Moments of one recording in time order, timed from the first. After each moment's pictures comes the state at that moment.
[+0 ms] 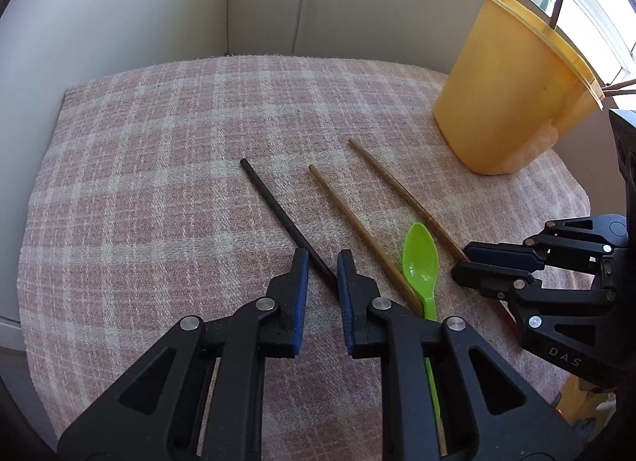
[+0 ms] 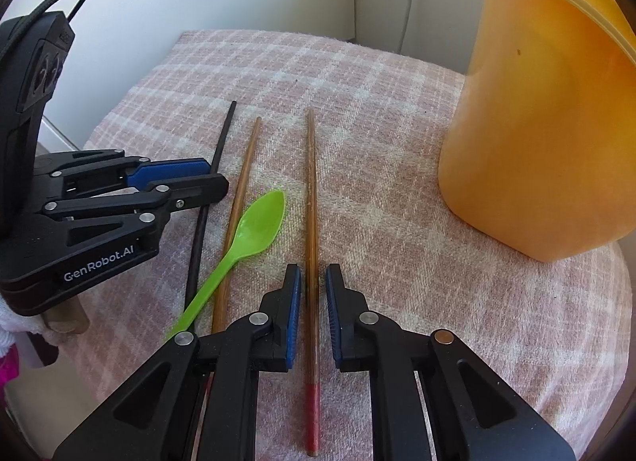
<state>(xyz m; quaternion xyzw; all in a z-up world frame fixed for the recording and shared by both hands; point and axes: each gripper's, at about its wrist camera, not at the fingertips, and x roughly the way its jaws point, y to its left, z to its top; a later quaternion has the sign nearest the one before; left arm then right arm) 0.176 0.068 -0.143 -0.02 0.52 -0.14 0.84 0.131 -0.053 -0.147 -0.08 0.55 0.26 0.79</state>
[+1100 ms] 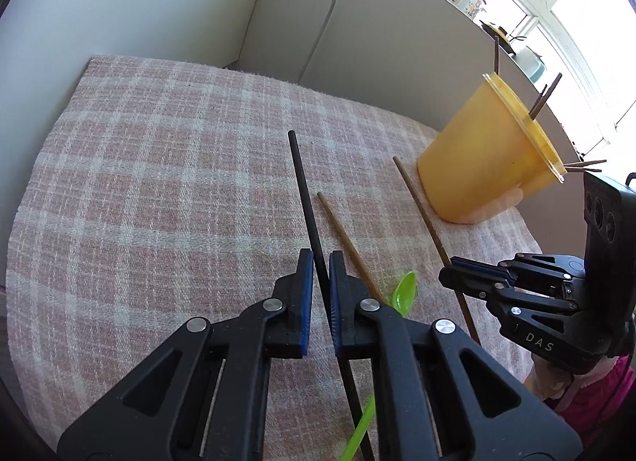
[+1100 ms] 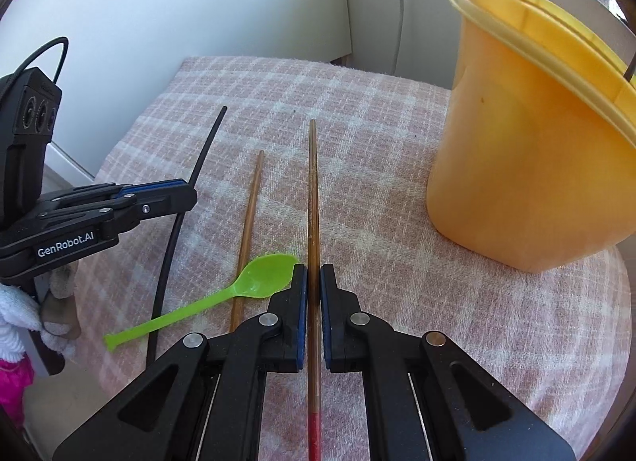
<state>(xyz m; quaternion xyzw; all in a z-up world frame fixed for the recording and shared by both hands) 0.148 0.135 -0.109 -0.15 0.48 -0.15 0.85 0.135 -0.065 -0.120 -0.05 0.53 0.26 0.80</state>
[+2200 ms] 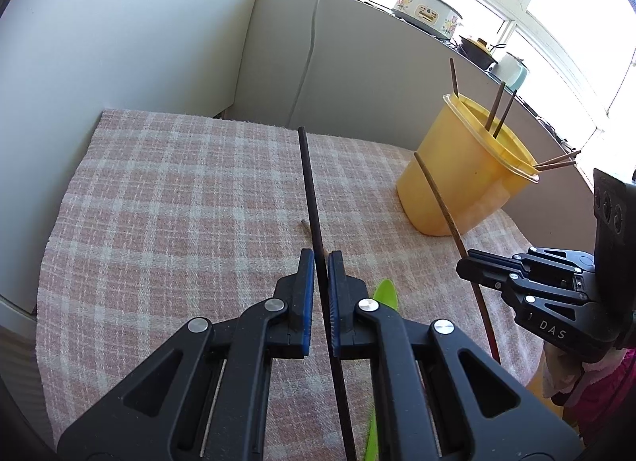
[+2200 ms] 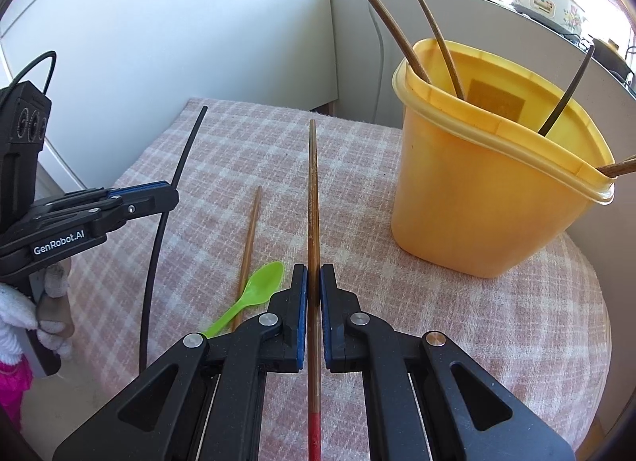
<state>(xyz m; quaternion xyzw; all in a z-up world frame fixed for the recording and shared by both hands) 0.121 0.111 -0.079 -0.12 0.42 -0.15 0.89 0.107 -0.090 -0.088 -0.05 0.46 0.24 0.85</state>
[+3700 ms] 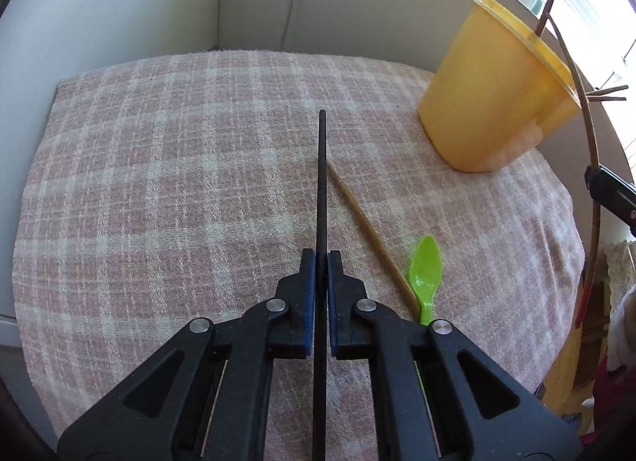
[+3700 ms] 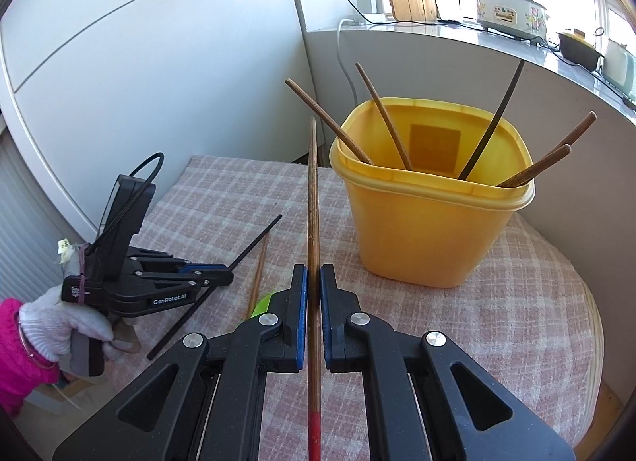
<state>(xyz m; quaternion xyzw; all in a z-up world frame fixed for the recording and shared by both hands) 0.153 0.078 -0.121 -0.06 0.52 -0.16 0.84 0.093 -0.132 -0.053 0.02 0.41 0.23 0.88</state>
